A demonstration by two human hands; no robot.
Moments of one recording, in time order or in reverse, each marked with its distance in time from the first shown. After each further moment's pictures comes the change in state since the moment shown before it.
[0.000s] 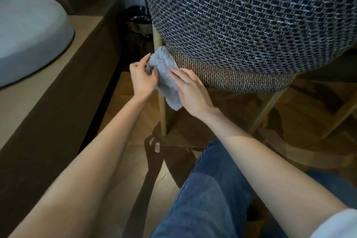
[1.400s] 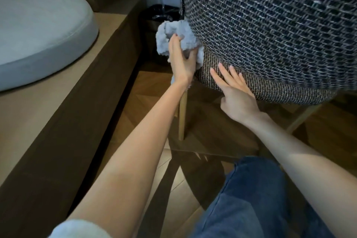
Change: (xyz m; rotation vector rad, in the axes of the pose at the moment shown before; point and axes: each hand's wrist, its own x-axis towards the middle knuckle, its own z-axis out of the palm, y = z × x) left_hand 0.050 0.019 0.040 -0.303 0.171 0.014; right_hand 0.006 0.015 -0.023 -0.149 -0.241 0.207
